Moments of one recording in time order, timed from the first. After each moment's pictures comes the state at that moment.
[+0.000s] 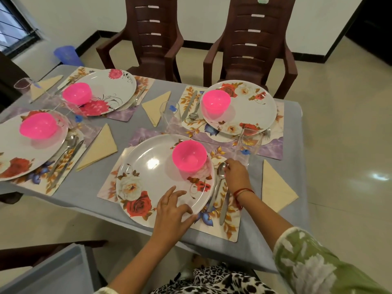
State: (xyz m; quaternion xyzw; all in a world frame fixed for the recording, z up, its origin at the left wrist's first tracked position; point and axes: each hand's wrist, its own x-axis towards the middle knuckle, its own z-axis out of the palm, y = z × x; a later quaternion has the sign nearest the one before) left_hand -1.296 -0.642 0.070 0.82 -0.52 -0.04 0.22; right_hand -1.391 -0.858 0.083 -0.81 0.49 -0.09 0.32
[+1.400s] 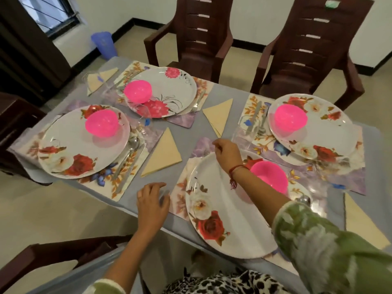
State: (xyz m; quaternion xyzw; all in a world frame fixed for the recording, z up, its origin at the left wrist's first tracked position) left_hand -1.070 -0.542 0.068 0.91 -0.28 -0.06 0.29; right_hand -1.128 -0.803 0.111 -0.86 0.34 -0.13 0.35
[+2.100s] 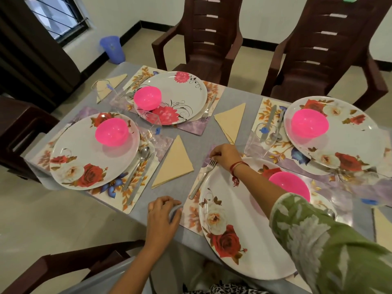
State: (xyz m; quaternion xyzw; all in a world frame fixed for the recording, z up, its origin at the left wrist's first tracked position) left_hand -1.055 -0.530 0.053 0.88 -0.35 -0.07 0.30; right_hand -1.071 -0.816 0.095 -0.89 0.31 0.03 0.33
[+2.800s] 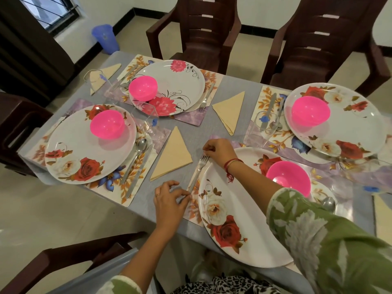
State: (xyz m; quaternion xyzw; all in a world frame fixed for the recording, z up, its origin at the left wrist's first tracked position) left_hand -1.059 -0.564 0.052 0.90 -0.28 -0.09 0.32; right_hand -1.071 -0.800 0.071 -0.87 0.29 -0.04 0.40
